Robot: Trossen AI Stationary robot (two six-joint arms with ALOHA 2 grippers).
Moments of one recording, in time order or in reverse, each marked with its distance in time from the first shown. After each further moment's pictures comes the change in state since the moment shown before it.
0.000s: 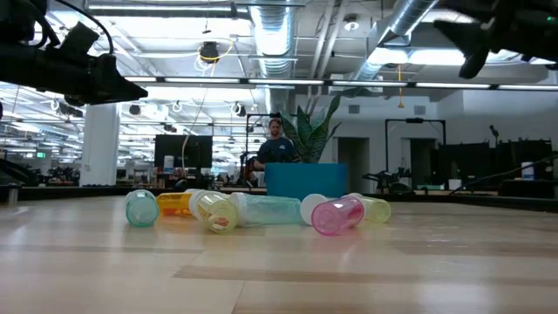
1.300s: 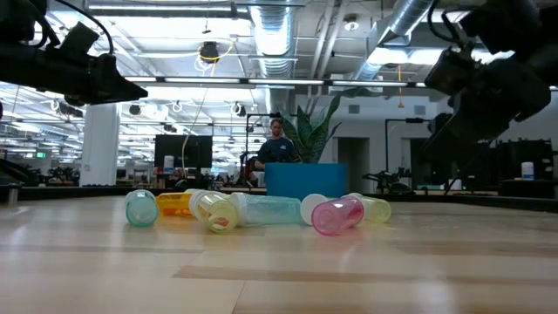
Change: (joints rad) left arm 0.000 0.000 0.000 0.000 0.000 0.000; right arm 0.404 0.944 0.171 -0.285 0.152 0.027
